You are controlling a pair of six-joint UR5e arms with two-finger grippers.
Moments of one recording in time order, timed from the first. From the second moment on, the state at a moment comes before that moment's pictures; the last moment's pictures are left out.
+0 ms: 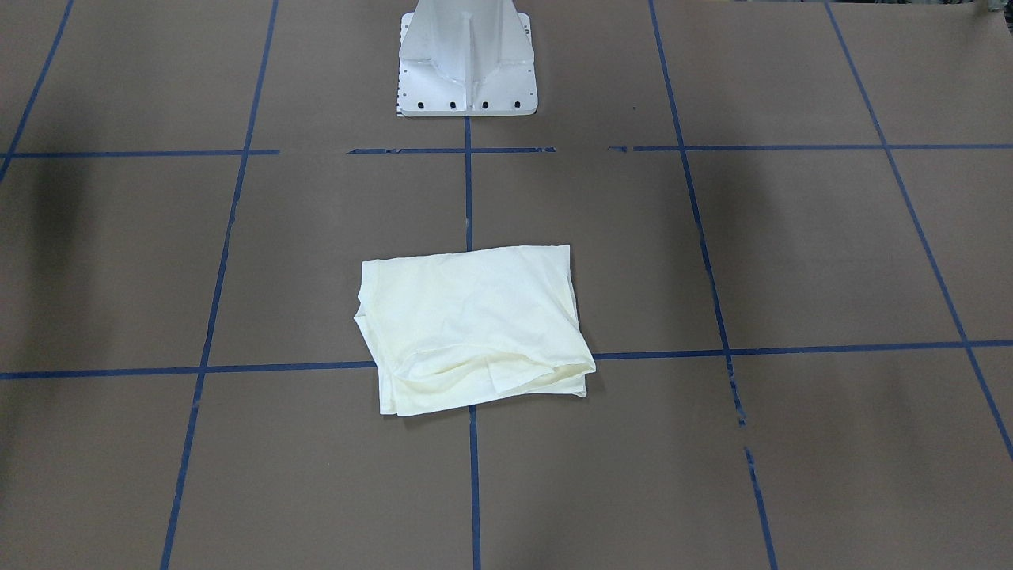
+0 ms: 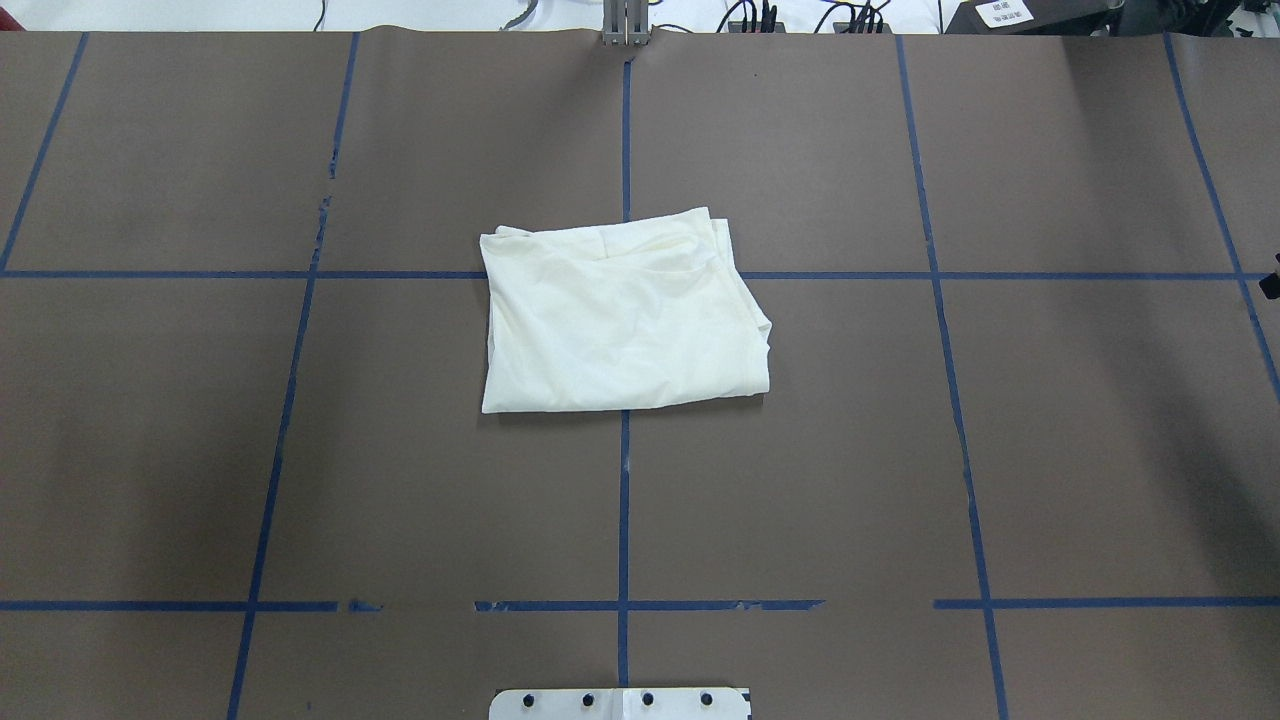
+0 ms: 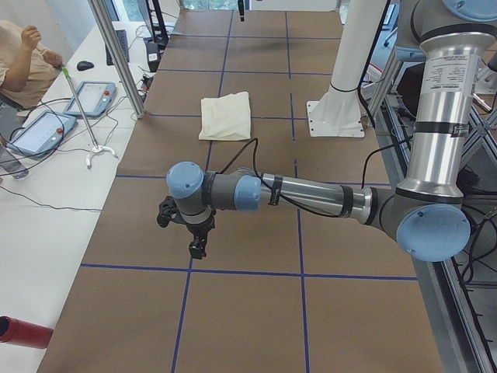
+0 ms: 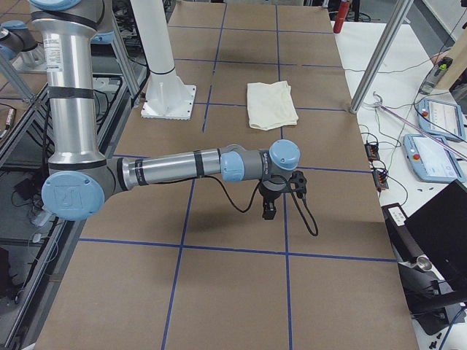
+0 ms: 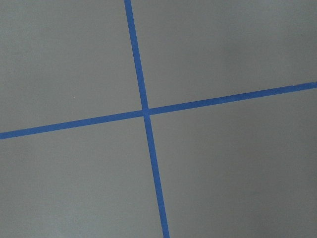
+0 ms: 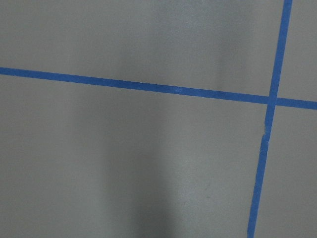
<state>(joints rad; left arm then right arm) -1.52 -1.64 -1.64 -1.47 -2.36 0.10 1.38 -1.55 1.71 -1.62 2.40 0.11</state>
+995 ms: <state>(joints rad) -1.52 -1.64 -1.64 -1.47 -2.42 0.10 1.37 -1.55 1.71 -1.61 2.40 0.11</state>
